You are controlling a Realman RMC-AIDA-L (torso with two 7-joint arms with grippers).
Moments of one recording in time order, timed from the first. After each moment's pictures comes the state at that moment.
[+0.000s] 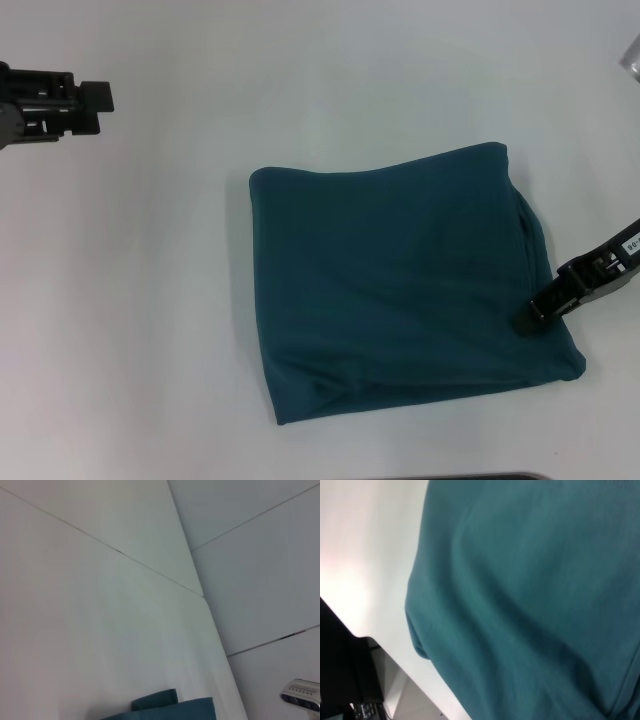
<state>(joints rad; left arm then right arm) -0.54 -1.96 -2.62 -0.98 -1.01 1.89 -2.55 0.71 1.96 -0.83 -0.68 -2.56 -1.85 2.41</state>
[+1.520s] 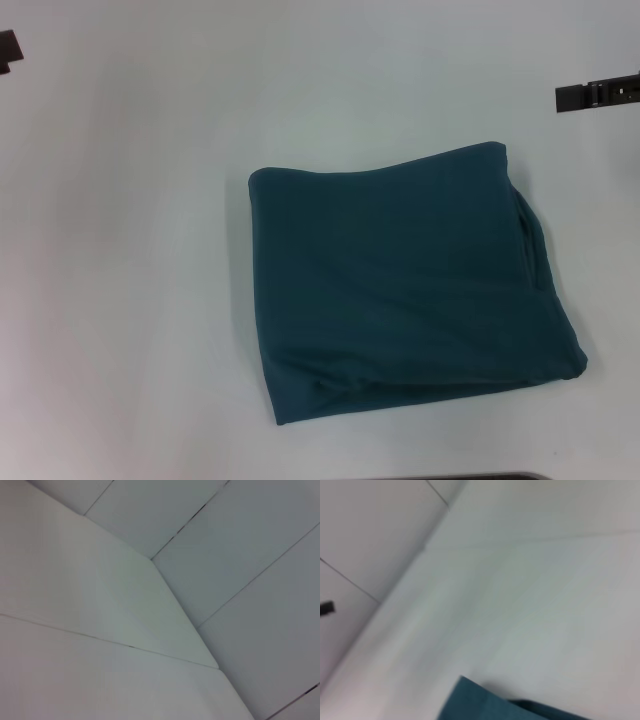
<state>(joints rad) -0.46 -1.98 -2.81 -1.04 -1.07 1.85 -2.27 0.61 1.89 -0.50 -0.83 -2.29 -1.78 2.15</state>
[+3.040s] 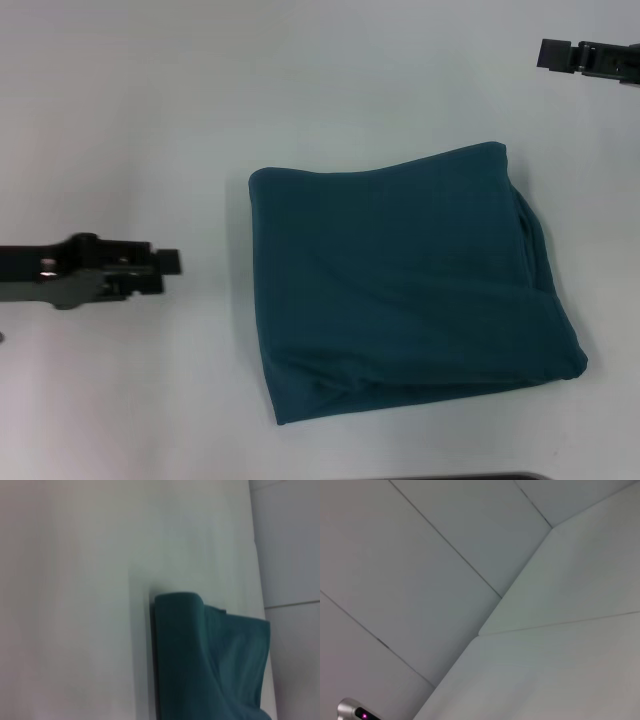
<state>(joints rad) -0.43 -2.08 -2.56 -0.84 -0.85 1.81 -2.48 0.53 1.96 -0.41 -0.72 -2.06 -1.75 1.99</state>
